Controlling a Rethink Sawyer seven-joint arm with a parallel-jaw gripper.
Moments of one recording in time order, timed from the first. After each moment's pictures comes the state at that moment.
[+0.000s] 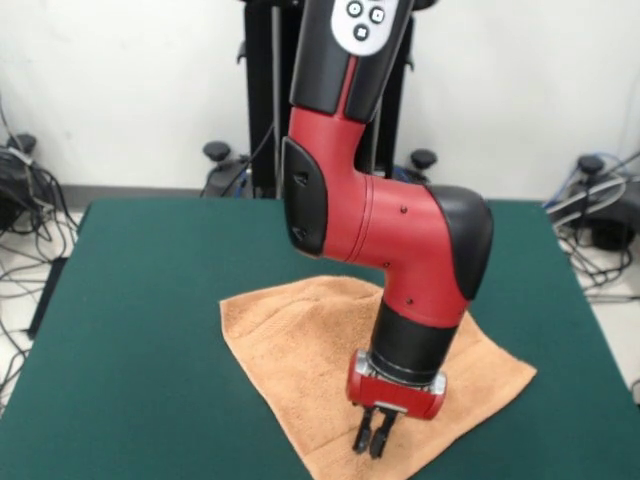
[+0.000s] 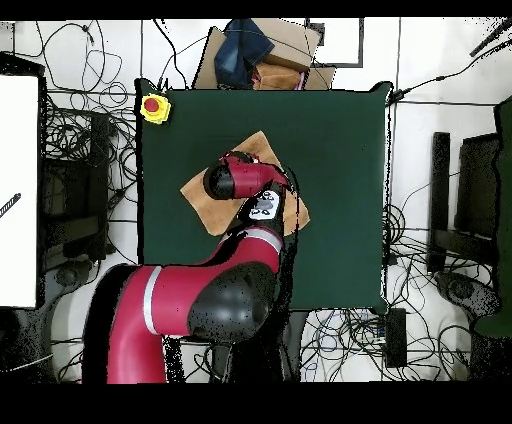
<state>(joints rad) 0.03 0.08 -0.25 1.04 0.04 0.13 1.90</state>
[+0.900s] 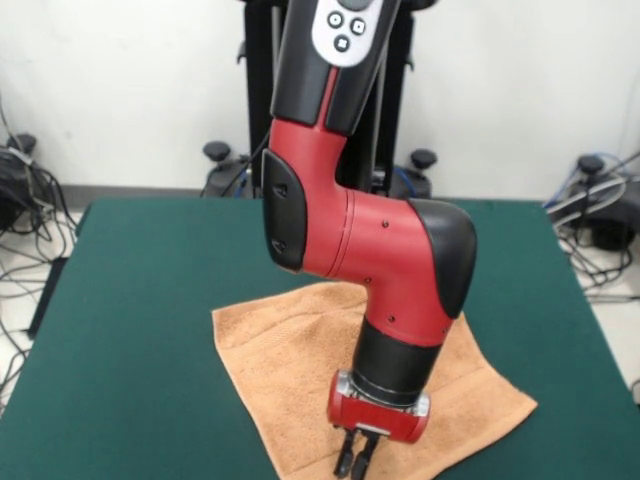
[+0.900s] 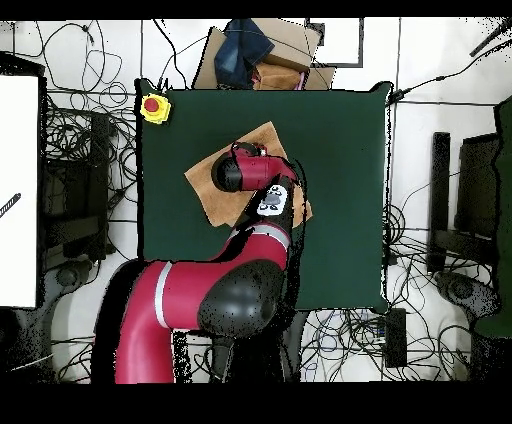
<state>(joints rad) 0.00 0.12 -0.27 0.95 0.04 0.13 1.90</state>
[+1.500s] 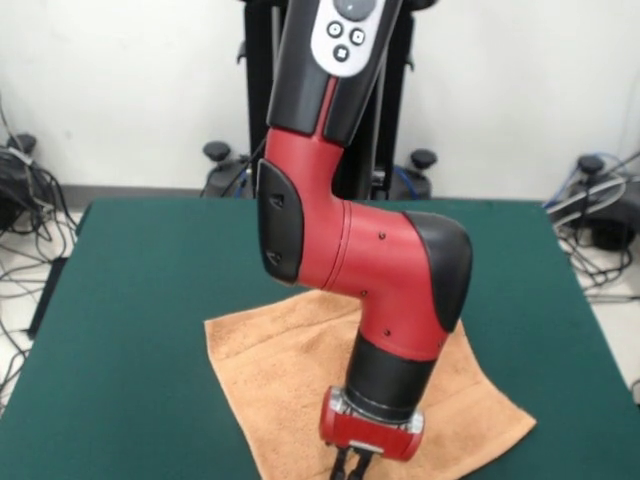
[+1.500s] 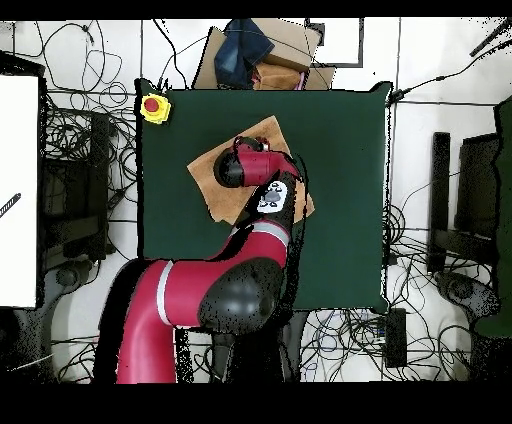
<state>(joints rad) 0.00 0.16 -0.30 0.87 0.04 0.13 1.90</state>
